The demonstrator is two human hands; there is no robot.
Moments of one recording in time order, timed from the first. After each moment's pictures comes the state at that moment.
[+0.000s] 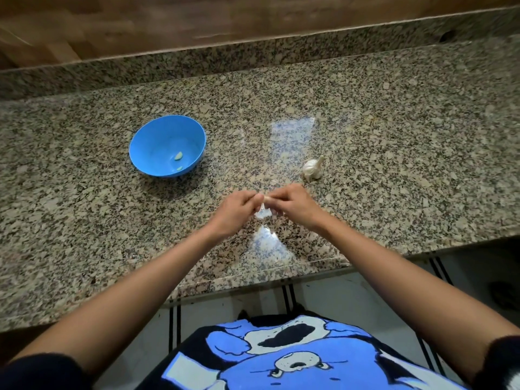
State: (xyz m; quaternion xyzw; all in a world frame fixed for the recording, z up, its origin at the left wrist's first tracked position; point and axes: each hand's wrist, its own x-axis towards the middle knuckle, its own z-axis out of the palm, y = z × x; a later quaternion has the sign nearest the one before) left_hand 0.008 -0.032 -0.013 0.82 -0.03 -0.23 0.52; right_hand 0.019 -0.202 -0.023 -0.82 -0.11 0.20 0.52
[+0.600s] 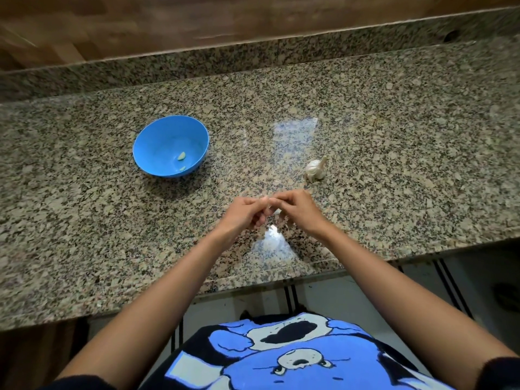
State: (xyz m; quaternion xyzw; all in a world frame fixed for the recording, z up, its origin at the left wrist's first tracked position) left_hand 0.003 -0.040 -0.021 0.69 0.08 -0.29 0.65; right_hand 0.007 -0.199 -0.029 -0.79 -0.02 0.18 0.58
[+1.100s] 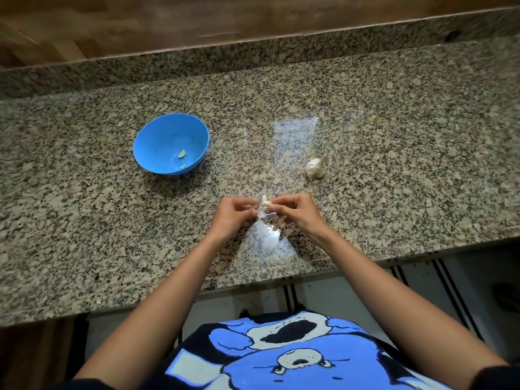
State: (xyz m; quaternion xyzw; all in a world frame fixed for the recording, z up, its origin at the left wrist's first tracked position) left_hand 0.002 -0.024 -0.040 0.80 0.11 -0.19 0.56; right_hand -0.001 -0.201 -0.038 -0.68 0.04 0.19 0.71
